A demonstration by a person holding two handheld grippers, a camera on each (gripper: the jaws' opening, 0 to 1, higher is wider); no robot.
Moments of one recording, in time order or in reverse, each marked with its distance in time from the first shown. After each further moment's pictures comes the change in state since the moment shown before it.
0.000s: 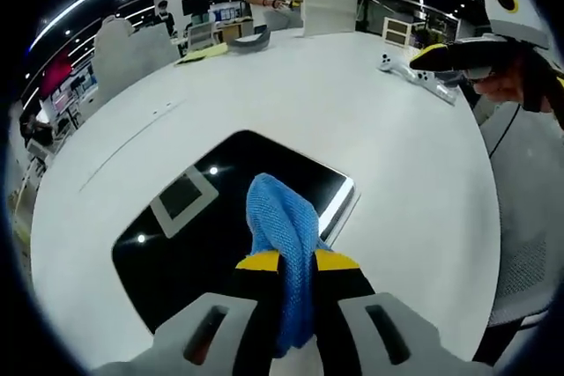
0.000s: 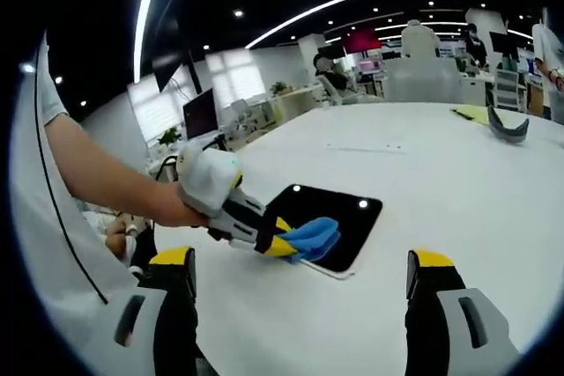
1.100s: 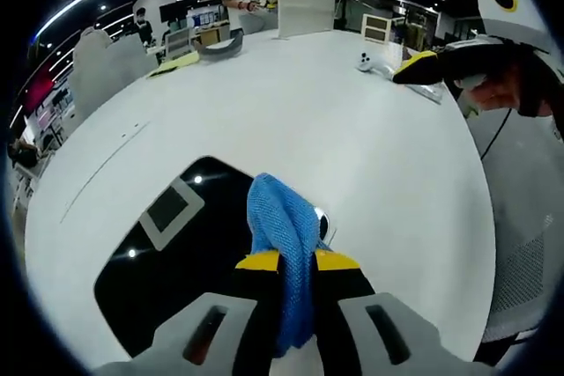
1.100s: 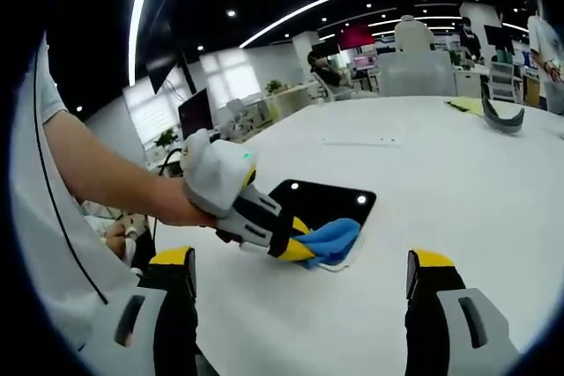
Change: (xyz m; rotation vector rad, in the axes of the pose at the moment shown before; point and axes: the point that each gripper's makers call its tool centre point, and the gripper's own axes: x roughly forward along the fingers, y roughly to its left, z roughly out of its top) left arm 0.023 -0.024 0.024 0.062 -0.007 -0.074; right arm -0.003 -0.009 -0.007 0.028 0.008 -0.010
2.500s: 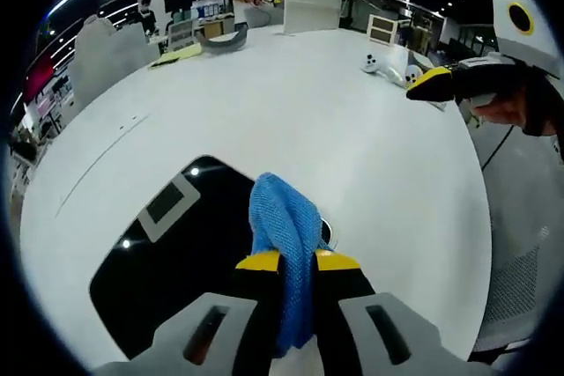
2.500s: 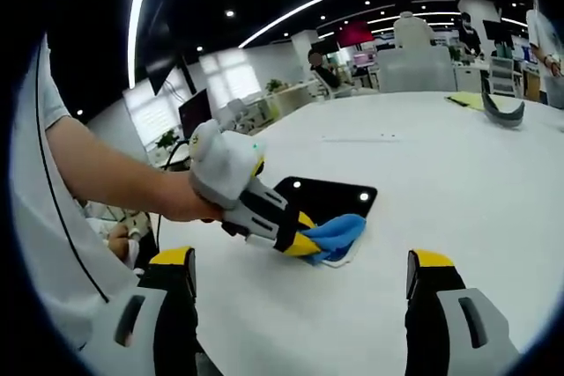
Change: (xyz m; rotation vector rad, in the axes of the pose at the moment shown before) left arm 0.006 0.005 0.006 -0.050 0.024 -0.012; right arm -0.001 -0.001 -0.005 0.022 0.009 0.013
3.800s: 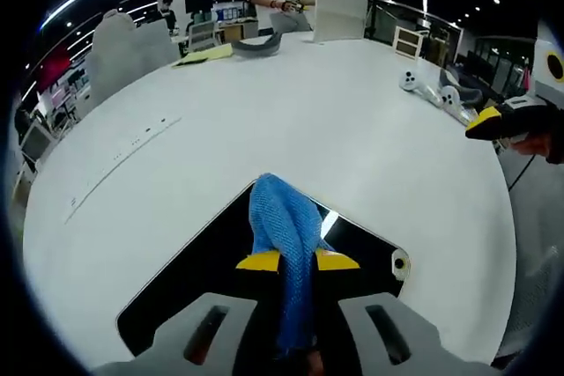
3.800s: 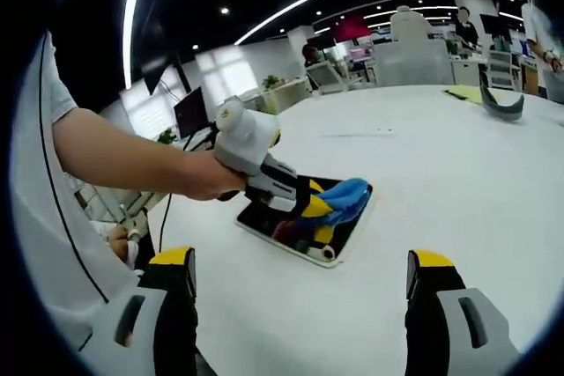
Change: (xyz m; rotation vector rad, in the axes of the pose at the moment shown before) left arm 0.013 0.066 0.023 -0.058 -0.042 0.072; right arm 0.008 -0.010 -0.002 0.021 0.024 -0.004
